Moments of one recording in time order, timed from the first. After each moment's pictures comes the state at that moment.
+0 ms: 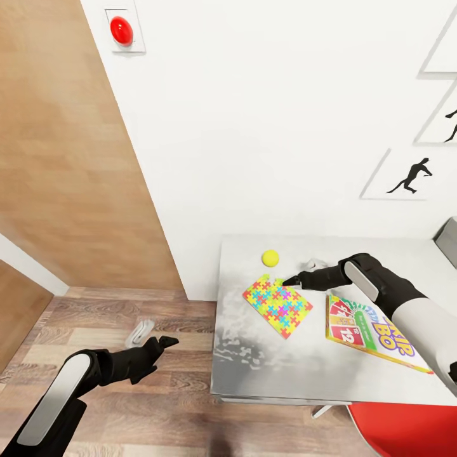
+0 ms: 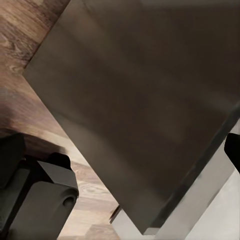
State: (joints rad) left arm -0.29 0.18 -0.08 -1.52 1.57 0.82 0.70; right arm -1.12 -0.37 0.60 -0.64 -0.72 0.92 0.54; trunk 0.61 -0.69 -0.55
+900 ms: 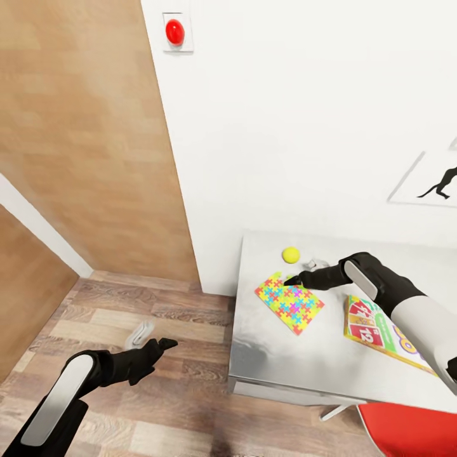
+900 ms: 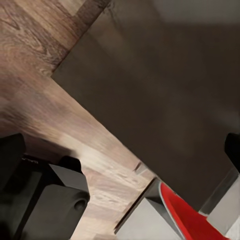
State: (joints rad) left arm -0.29 0.18 -0.08 -1.51 1.51 0.82 0.70; right arm -1.14 -0.36 0.60 -0.62 -0.70 0.91 0.54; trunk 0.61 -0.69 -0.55
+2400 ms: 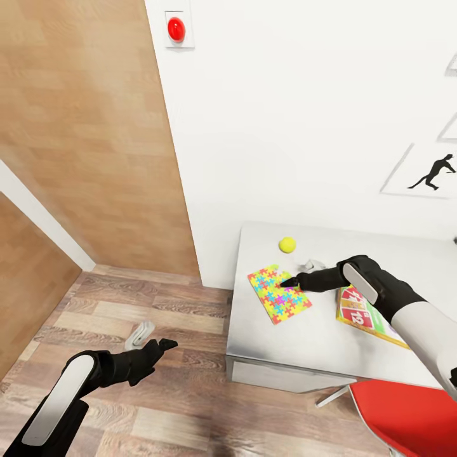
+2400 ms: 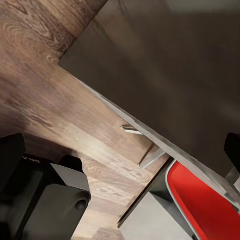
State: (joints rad) left arm -0.29 0.18 -0.08 -1.51 1.51 0.82 0.70; right arm -1.10 -0.37 0.59 -0.68 -0.73 0.92 0.54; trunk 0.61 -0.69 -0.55
